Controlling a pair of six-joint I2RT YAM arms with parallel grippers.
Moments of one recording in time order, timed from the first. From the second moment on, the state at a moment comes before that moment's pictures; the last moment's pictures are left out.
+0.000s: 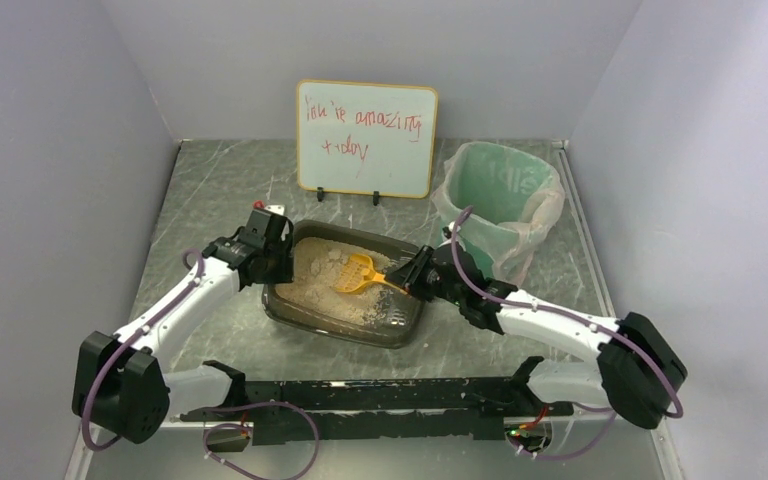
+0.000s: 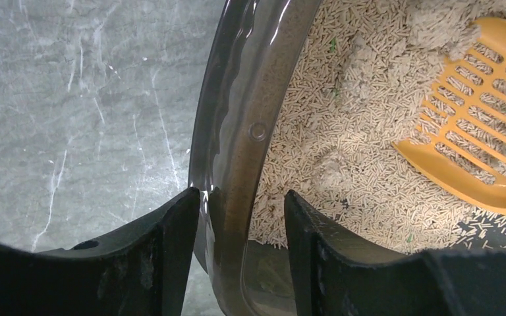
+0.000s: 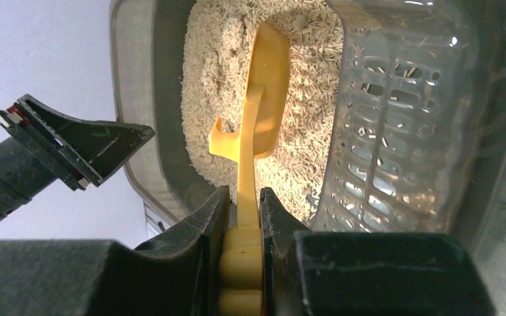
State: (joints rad) left arm -0.40 1.18 0.85 -0.69 -0.21 -0.37; right arm 0.78 1.16 0.56 0.07 0.03 1.17
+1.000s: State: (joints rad) left arm -0.41 1.20 0.85 -0.66 -0.22 -0.33; right arm 0.86 1.58 0.50 0.80 0.01 1.20
